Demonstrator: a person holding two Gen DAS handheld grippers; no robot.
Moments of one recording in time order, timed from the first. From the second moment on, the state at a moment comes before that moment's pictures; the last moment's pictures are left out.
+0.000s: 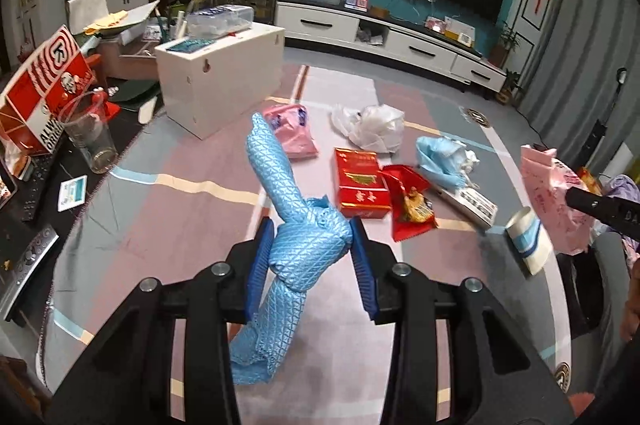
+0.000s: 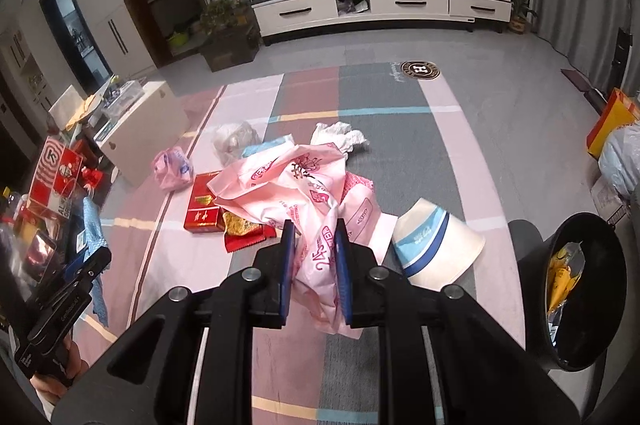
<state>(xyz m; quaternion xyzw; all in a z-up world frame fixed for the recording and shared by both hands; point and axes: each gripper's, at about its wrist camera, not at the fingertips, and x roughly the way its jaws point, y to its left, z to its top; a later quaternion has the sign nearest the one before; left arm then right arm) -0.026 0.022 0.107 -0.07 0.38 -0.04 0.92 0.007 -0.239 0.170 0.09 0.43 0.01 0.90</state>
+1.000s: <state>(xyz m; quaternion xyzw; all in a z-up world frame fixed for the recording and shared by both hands) -0.041 -0.005 0.090 -0.05 0.39 -0.09 0.92 -0.009 -0.240 0.152 0.10 0.44 0.01 0.89</state>
